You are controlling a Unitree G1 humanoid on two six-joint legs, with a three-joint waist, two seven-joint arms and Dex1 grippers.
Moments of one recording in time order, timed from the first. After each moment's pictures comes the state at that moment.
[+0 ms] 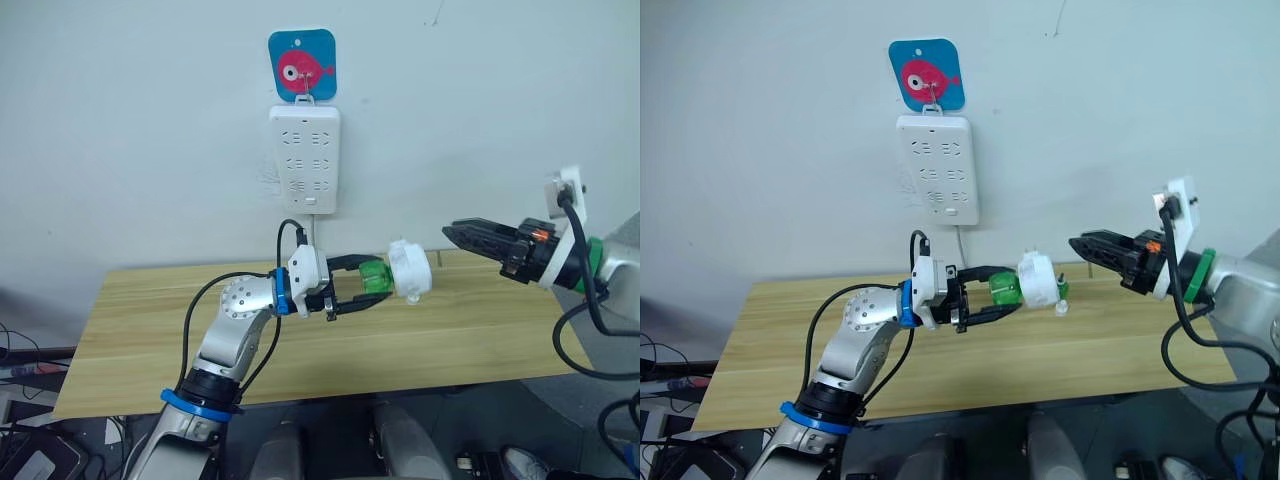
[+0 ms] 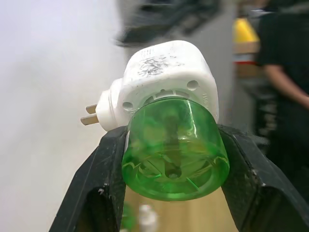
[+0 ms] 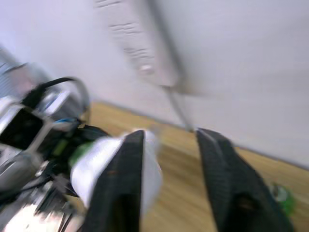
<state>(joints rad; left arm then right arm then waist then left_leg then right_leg) -0.38 0.24 -0.20 0.03 -0.28 -0.11 -1.01 -0.26 -0.82 -0.39 -0.46 1.40 1.05 0.17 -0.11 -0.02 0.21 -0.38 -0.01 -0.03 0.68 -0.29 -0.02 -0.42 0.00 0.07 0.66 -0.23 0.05</state>
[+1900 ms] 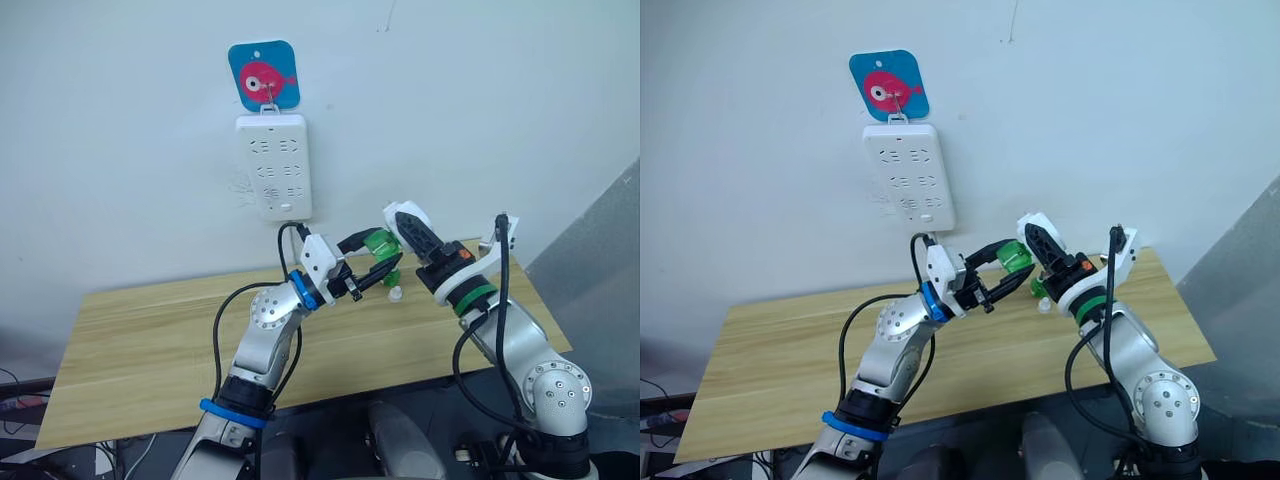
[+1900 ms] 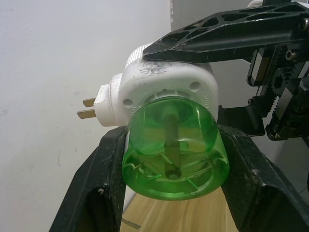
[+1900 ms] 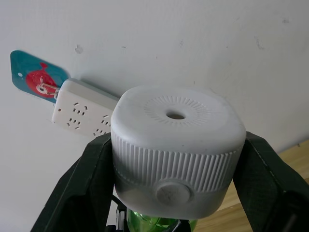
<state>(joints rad) -0.35 0.09 -0.21 0.08 -0.26 -0.16 -0.77 -0.17 -0.19 -0.03 -0.58 1.47 0.54 -0.44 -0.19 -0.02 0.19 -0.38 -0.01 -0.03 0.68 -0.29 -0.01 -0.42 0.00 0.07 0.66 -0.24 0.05</state>
